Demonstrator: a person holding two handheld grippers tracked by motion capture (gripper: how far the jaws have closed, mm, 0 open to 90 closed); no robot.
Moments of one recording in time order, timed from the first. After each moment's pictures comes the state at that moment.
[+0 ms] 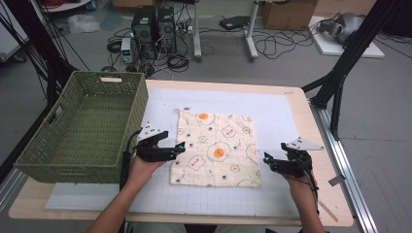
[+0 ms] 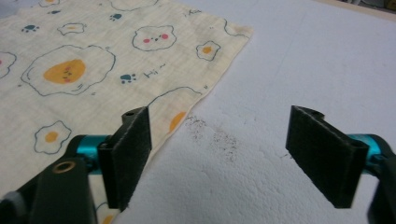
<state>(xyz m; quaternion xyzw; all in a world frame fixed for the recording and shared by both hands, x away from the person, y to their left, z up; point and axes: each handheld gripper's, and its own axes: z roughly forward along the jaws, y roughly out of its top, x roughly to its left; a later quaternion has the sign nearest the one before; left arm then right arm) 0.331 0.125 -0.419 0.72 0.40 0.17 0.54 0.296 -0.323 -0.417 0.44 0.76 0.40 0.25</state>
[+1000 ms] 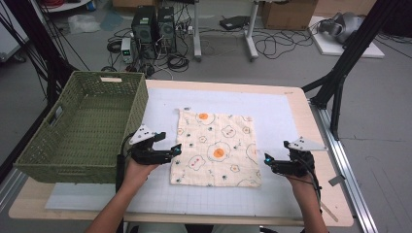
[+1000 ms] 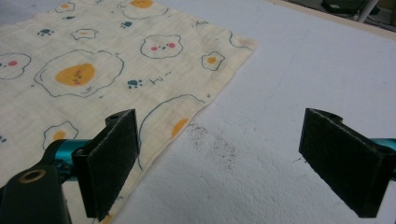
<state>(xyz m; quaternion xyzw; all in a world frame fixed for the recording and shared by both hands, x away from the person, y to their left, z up) 0.322 0.135 -0.419 0.72 0.38 0.16 0.55 0.297 -0.327 -0.413 0.42 0.77 0.41 0.25</state>
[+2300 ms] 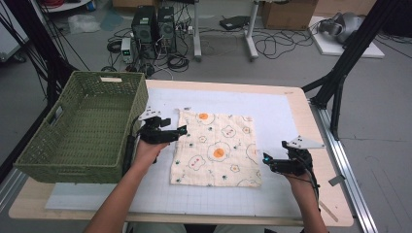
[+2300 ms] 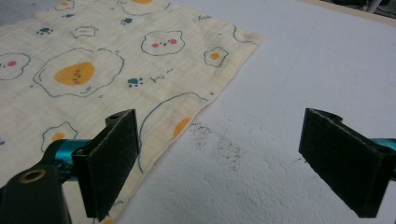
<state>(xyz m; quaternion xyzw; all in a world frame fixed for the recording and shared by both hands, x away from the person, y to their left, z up) 0.389 0.117 -0.406 0.70 0.44 0.13 0.54 0.304 -0.325 -0.417 0.43 0.77 0.41 0.24</state>
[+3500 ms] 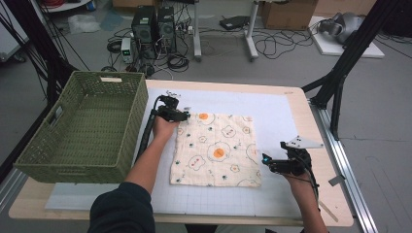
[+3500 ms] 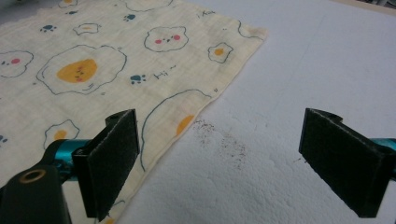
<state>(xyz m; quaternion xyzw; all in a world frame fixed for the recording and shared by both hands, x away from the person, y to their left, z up) 0.492 0.085 -0.446 0.77 0.49 0.22 0.36 0.306 -0.326 -0.421 0.43 0.77 0.41 0.22</state>
